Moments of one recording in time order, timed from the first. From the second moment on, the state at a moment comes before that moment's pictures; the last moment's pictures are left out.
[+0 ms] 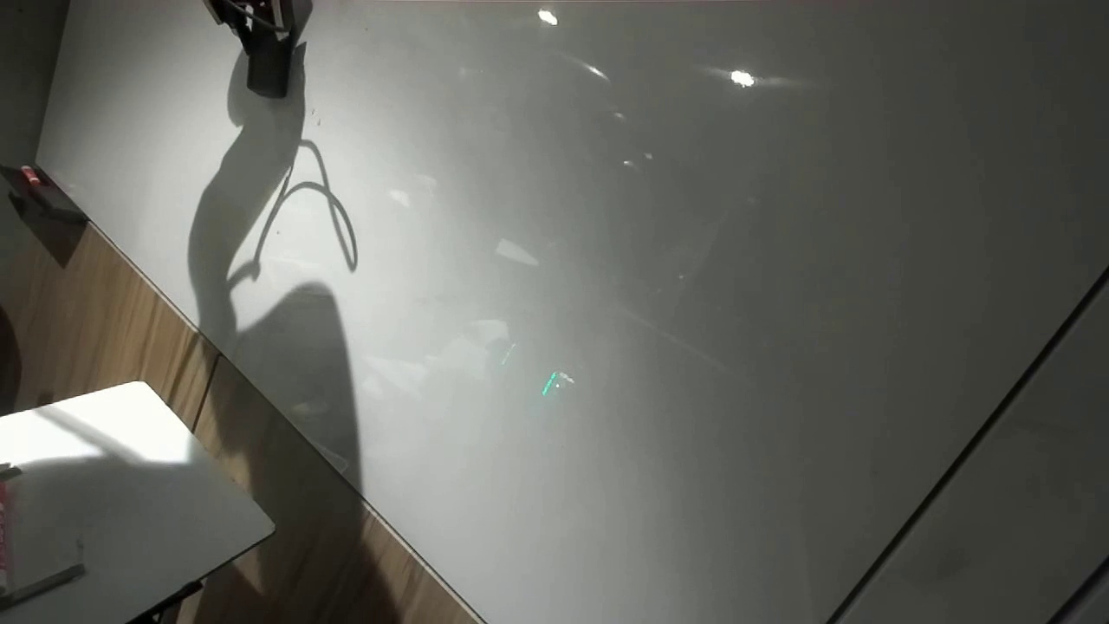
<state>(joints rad) 0.31 0.07 0.43 -1.67 -0.68 2.15 0.58</state>
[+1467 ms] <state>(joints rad) 0.12 -0.09 0.15 -2.47 -0.37 2.26 0.14</state>
